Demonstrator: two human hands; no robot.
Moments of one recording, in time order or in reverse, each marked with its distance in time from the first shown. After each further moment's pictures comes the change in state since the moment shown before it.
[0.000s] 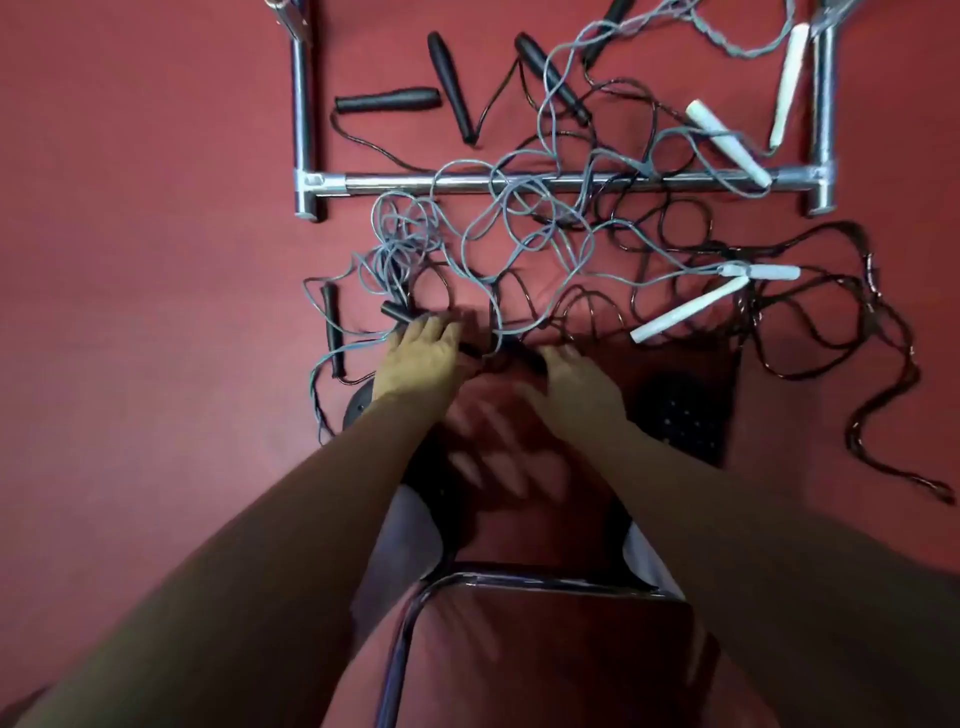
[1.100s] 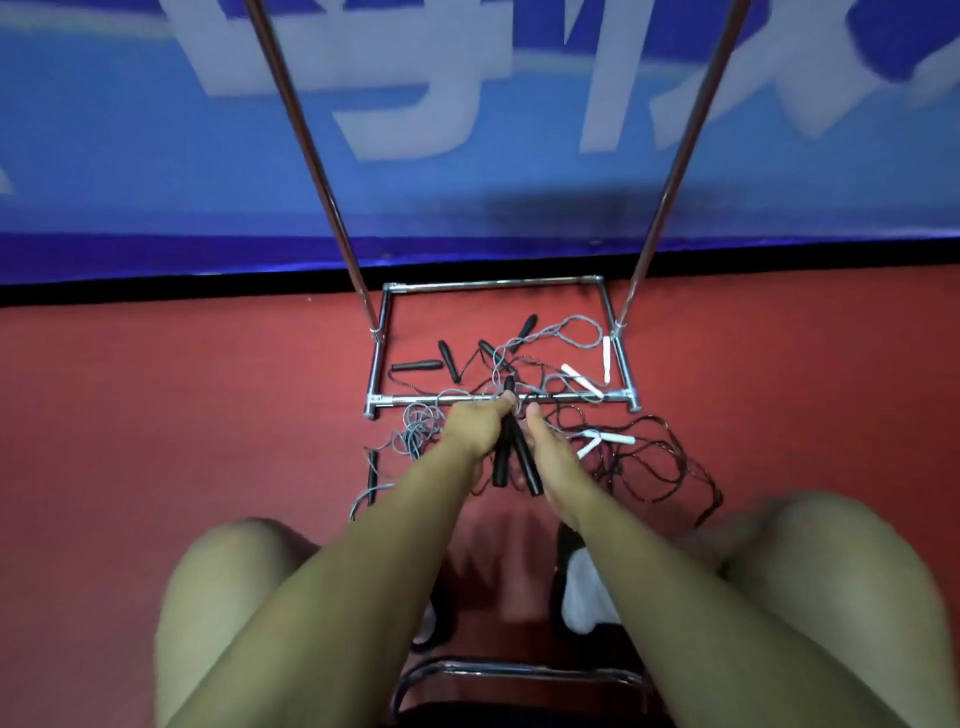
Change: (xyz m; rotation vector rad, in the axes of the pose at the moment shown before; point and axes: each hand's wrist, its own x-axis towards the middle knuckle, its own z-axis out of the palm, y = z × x) left_hand -0.204 0.175 -0.216 -1.481 0.145 -0.200; right_hand -0.239 -0.082 -0.199 1.236 0.181 0.028
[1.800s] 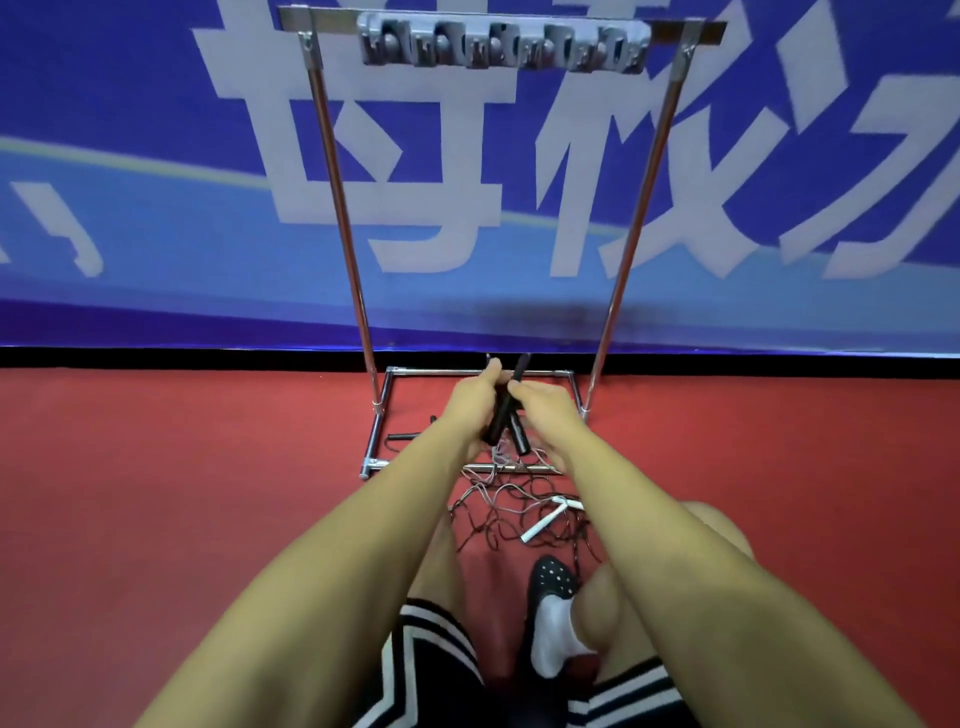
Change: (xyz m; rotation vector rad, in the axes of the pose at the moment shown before) left_hand -0.144 0.112 0.017 -0.198 -0.128 0.254; right_hand -0.118 -0.155 -0.015 -0.013 -0.018 -0.275
